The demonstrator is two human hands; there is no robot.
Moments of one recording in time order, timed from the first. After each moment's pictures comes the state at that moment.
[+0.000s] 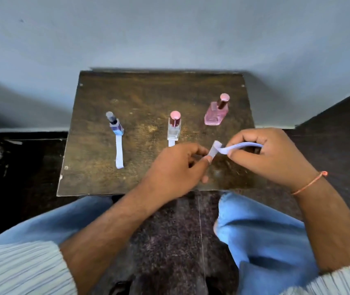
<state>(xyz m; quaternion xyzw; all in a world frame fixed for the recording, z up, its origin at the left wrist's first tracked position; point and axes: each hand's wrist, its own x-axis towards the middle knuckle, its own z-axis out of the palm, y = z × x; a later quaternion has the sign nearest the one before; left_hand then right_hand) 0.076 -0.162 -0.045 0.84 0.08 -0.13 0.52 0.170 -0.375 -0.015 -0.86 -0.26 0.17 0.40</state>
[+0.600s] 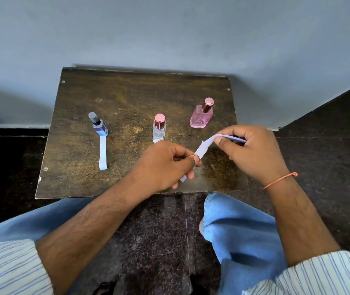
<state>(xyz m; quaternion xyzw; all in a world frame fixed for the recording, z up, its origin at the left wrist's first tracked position) 0.091 -0.160 -0.034 0.78 0.14 -0.19 0.58 0.182 -0.371 -0.021 -0.91 -0.14 0.11 0.37</state>
